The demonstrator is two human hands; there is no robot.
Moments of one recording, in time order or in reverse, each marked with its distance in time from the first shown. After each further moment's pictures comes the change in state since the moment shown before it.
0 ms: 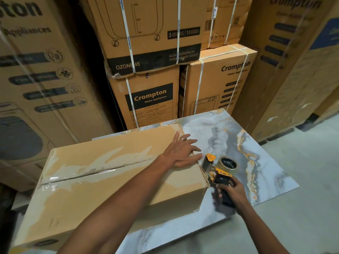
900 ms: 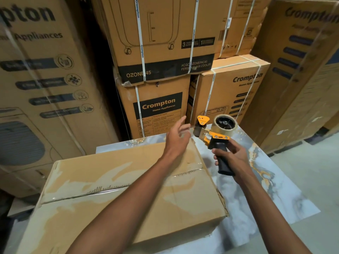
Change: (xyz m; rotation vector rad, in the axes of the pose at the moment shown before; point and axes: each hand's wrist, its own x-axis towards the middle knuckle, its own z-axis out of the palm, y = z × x) left_hand 0.021 -0.051 -0.050 -1.056 0.629 -0.343; right_hand 0.007 -0.181 0.088 0.149 -0.171 -0.321
